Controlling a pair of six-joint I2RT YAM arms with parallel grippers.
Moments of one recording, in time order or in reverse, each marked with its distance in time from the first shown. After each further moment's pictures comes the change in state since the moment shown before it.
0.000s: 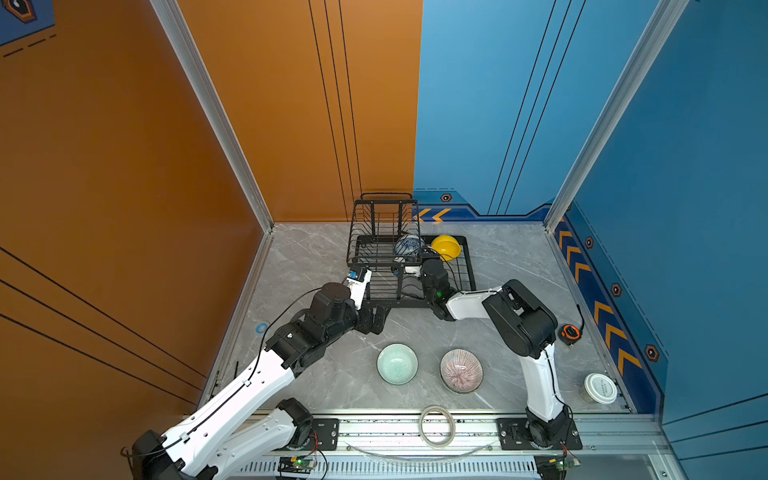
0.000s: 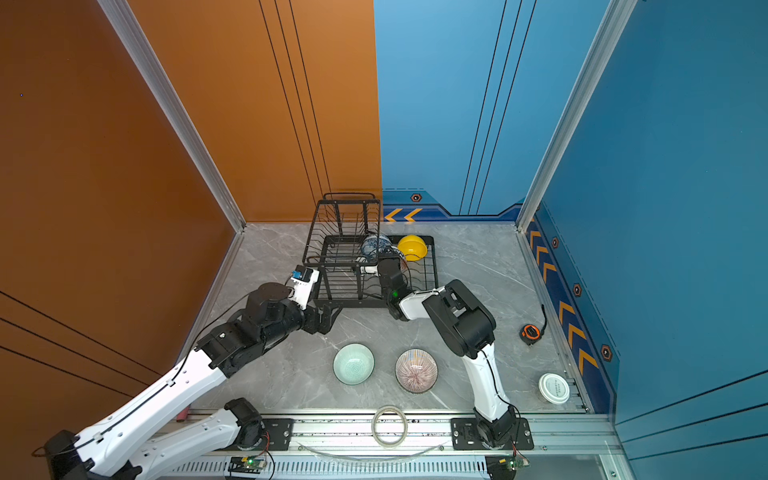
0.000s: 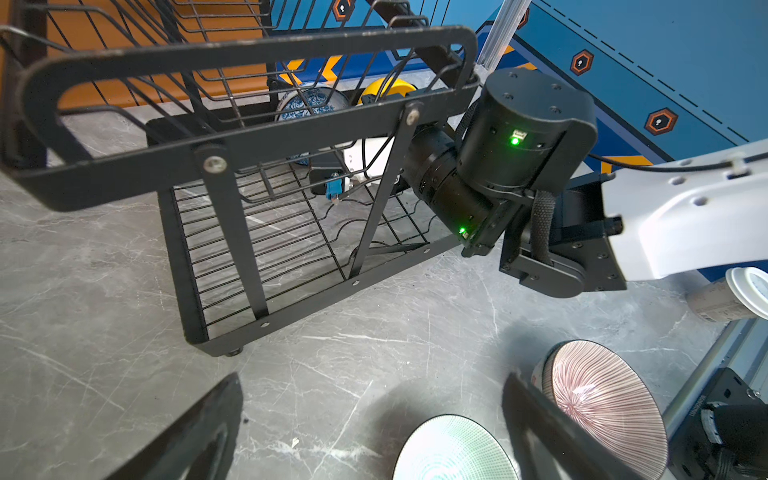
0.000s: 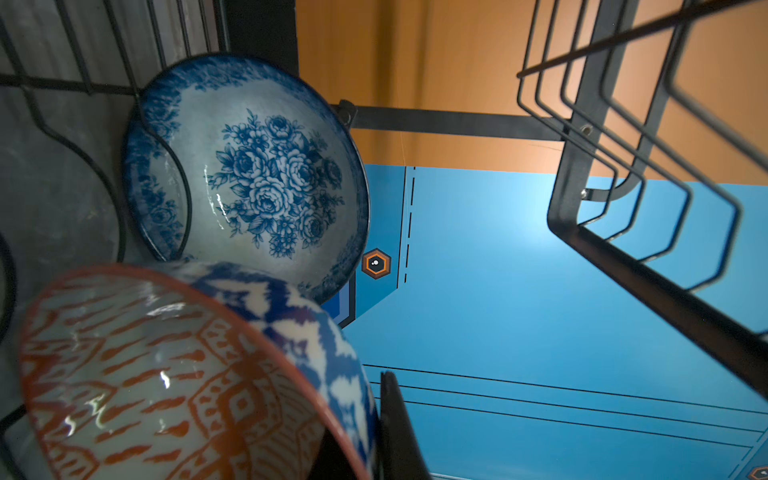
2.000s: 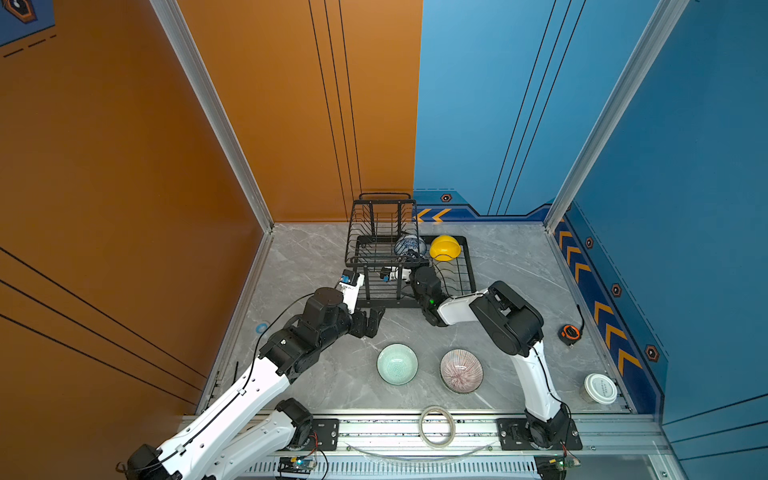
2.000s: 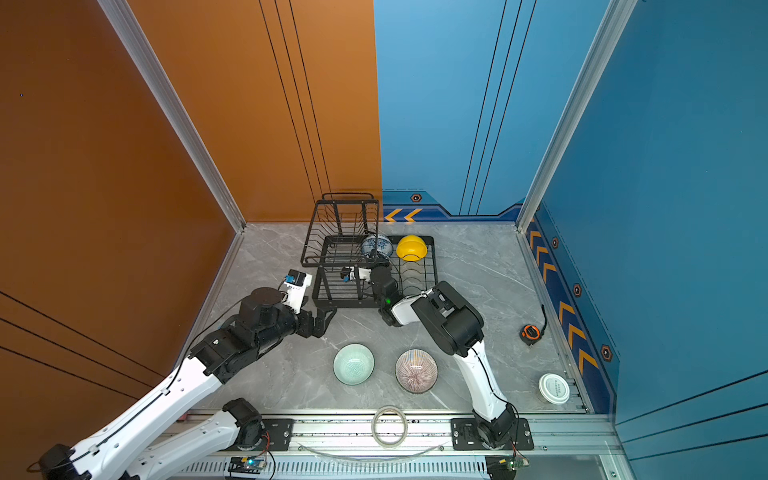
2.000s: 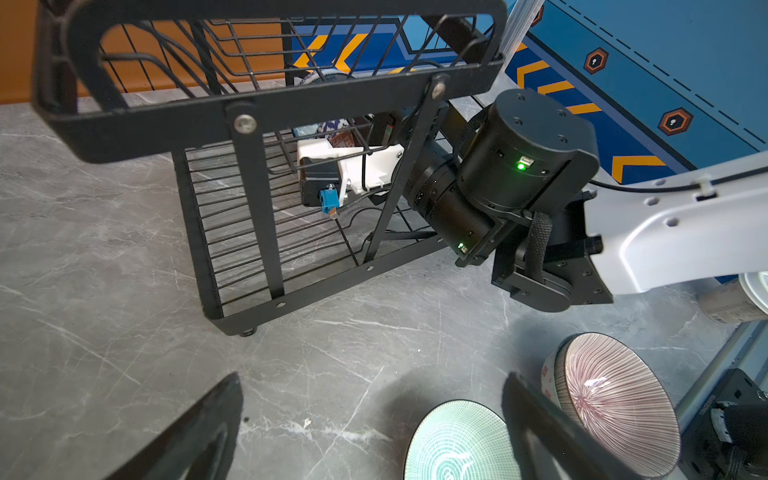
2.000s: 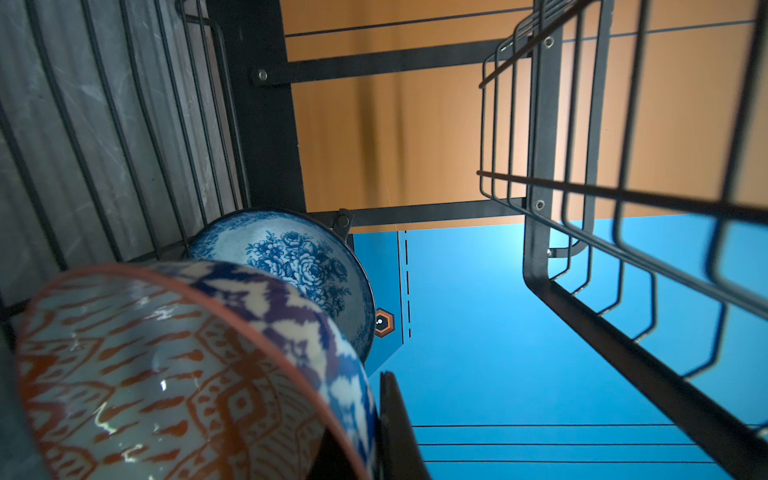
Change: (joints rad) left arm 0.043 -0.060 -0.051 -0.016 0.023 0.000; right arm 0.049 0.089 0.026 0.143 -0.078 0.060
